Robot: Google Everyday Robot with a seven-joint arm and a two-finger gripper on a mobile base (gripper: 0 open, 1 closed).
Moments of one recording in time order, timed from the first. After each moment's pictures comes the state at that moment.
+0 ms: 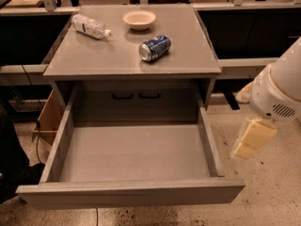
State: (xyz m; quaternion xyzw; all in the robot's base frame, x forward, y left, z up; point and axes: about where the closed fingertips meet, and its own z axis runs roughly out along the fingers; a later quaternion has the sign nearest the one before) arm 0.418 -0.200 0.880 -0.58 0.80 0.01 0.14
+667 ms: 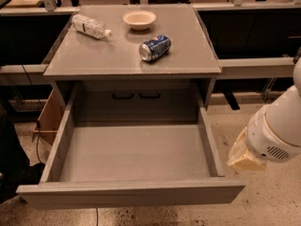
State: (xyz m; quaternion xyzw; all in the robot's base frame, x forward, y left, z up) arm 0.370 -0.196 0.819 -0.56 0.82 0.05 0.12
